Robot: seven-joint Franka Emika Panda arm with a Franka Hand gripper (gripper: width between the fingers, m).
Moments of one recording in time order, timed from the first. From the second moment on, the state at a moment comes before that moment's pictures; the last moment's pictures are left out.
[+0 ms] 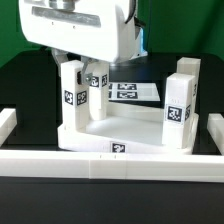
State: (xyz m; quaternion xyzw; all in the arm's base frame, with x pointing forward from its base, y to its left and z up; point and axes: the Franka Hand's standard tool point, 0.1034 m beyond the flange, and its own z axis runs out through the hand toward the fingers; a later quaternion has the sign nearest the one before) arm 0.576 -0.096 0.108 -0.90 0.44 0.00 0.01
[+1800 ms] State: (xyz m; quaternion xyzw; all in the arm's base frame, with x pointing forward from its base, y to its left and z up) arm 0.576 -0.095 0.108 -0.80 0.60 0.01 0.03
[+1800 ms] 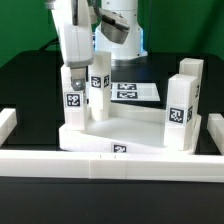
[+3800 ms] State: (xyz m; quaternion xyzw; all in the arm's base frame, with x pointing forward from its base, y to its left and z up) arm 0.574 -0.103 0.105 -1.00 0.02 0.00 -0.01
